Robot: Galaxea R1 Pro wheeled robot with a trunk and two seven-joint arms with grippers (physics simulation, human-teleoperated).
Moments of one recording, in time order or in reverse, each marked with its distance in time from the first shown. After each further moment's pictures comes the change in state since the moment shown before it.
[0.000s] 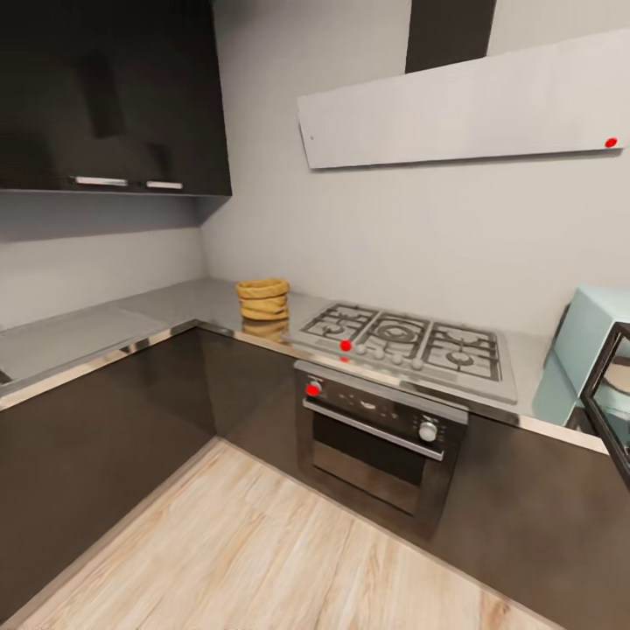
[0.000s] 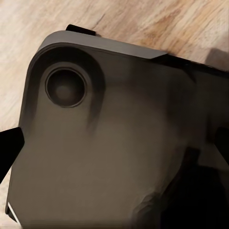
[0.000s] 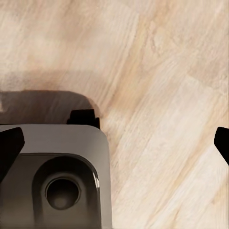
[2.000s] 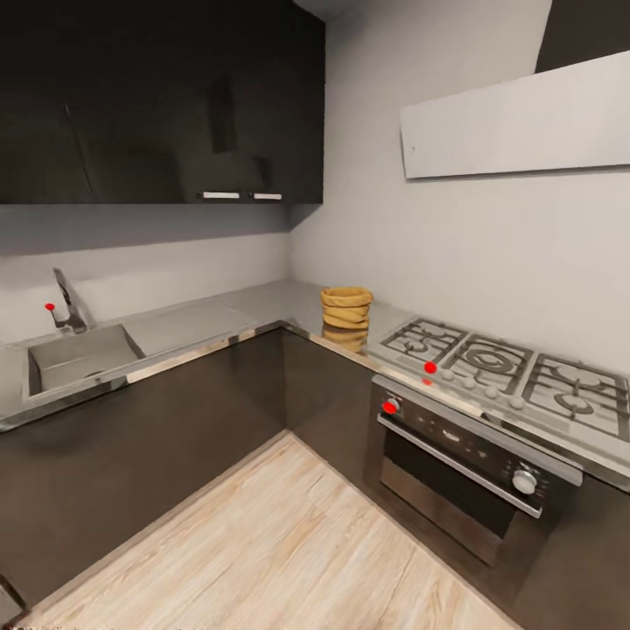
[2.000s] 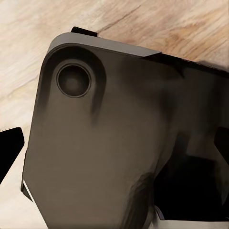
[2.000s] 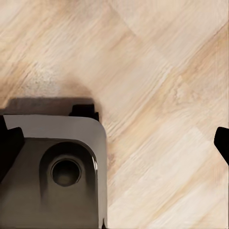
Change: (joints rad) left arm 0.000 0.003 -0.003 0.000 0.000 0.000 -0.001; right arm -0.001 0.001 0.003 0.000 0.029 0.006 0.001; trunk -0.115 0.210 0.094
